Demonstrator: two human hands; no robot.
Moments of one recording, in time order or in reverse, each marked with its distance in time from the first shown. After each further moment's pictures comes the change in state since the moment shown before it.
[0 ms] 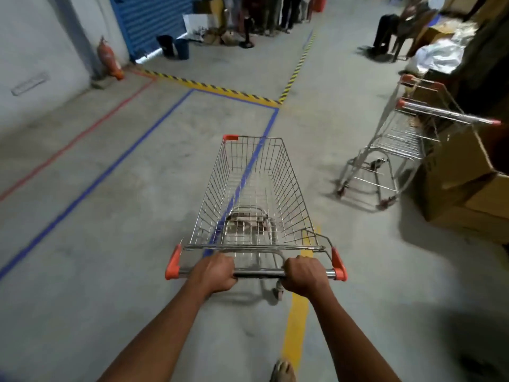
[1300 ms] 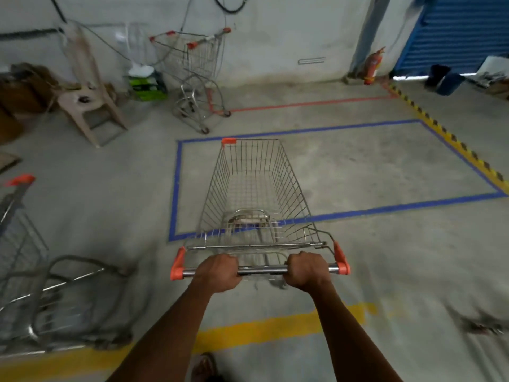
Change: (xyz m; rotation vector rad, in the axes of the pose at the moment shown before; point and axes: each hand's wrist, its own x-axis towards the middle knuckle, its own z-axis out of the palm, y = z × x) left_hand -0.142 0.373 0.116 -0.466 0.167 -0.984; right_hand -0.076 0.153 0.029 -0.265 0.095 -1.065
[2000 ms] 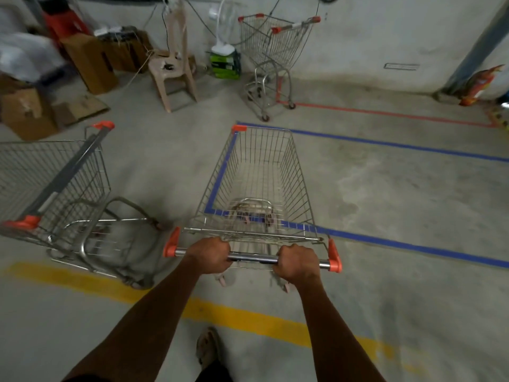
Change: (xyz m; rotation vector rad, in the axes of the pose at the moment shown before) left_hand -0.049 -0.049 0.005 -0.076 0.018 -0.241; right_hand 0.043 -0.065 -0.017 -0.016 -0.076 -0.204
